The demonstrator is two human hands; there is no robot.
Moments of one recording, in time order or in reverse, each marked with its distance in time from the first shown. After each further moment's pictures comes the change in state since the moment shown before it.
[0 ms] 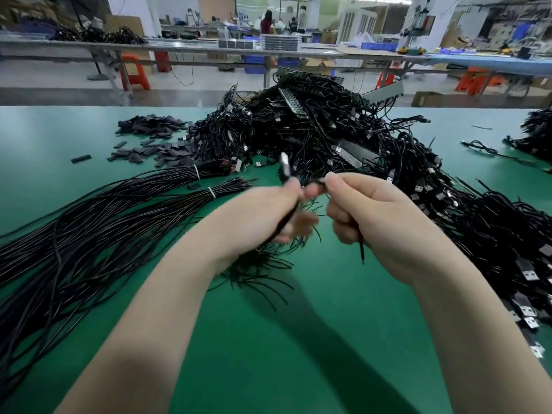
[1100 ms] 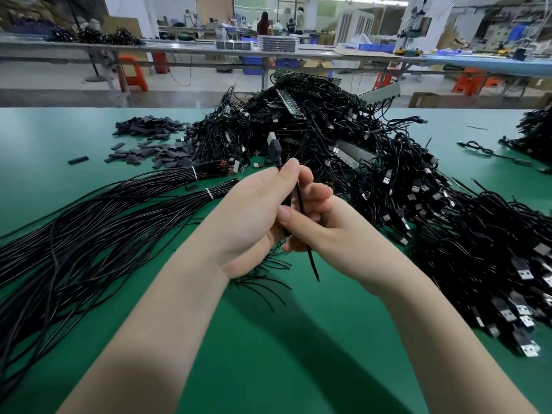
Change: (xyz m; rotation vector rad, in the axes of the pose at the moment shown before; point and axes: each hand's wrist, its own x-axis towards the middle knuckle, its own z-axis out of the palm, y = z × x) left_hand -0.005 0.007 0.010 -0.573 0.032 0.154; right_hand -0.001 0.006 0.031 -0.032 -0.148 -0.070
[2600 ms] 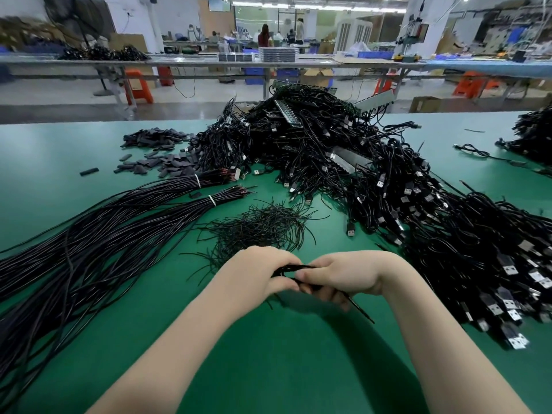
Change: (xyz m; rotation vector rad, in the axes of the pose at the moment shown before) left_hand -0.002 -0.084 -0.041 1.421 -0.102 0.194; right_hand -0.005 0.054 -0.035 -0.358 -0.510 0.676
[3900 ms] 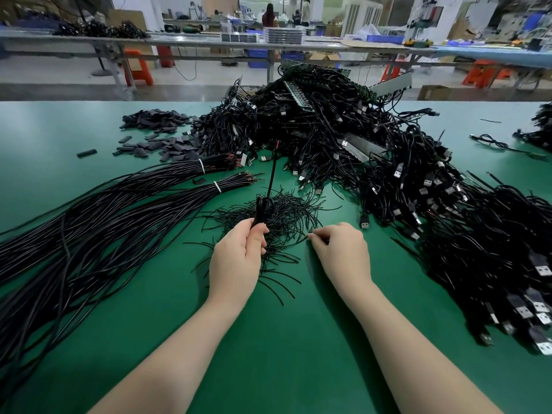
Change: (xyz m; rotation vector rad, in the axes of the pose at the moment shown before) left_hand -0.001 -0.037 0.039 -0.515 0.646 -0.351; right_hand 0.077 0.030 0.016 -0.278 1.166 0.000
